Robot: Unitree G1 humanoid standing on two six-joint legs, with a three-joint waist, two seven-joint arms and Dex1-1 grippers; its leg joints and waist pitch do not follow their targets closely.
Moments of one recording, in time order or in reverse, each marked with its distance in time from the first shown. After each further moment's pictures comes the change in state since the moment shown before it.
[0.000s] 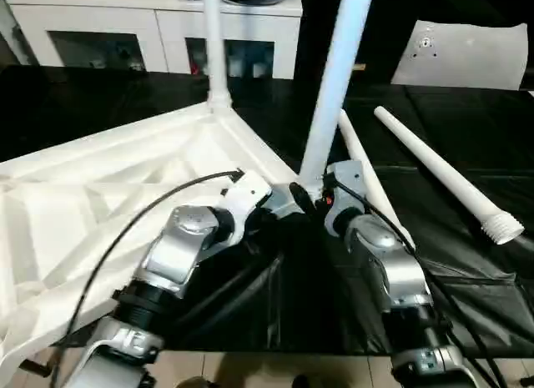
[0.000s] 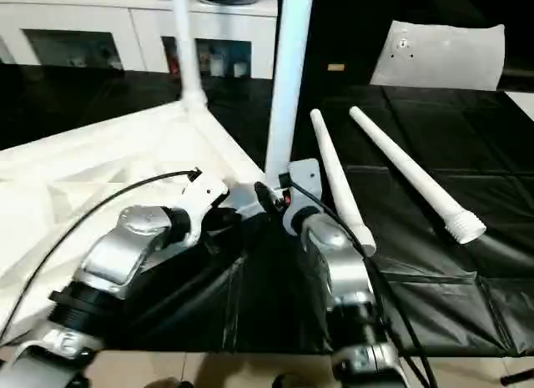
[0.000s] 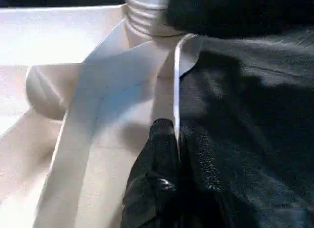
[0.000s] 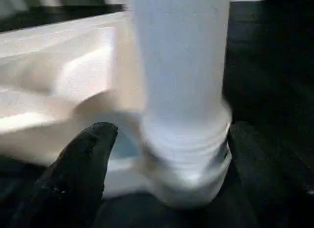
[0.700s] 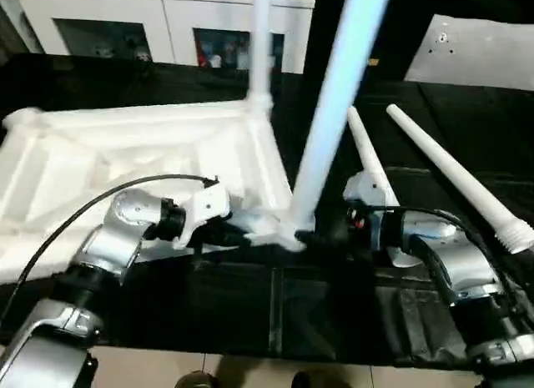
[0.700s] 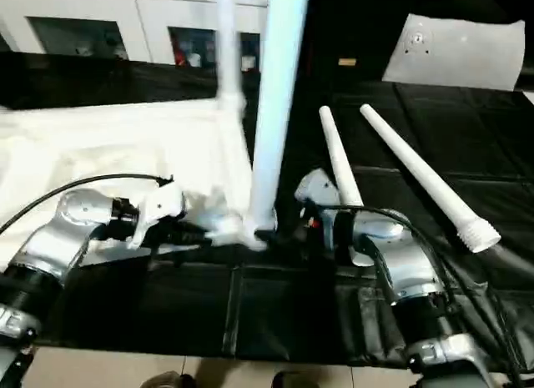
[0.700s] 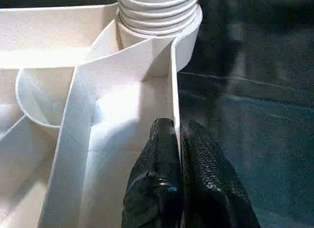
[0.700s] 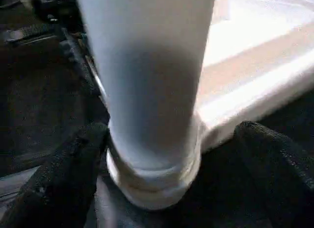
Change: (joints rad) left arm -0.062 0.249 -0.057 0.232 -0.118 -0.468 -0.595; right arm -0.070 -0.399 0.146 0.047 0.048 -0.118 0.688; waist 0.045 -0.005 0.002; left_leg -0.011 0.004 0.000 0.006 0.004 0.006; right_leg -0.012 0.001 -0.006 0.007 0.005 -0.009
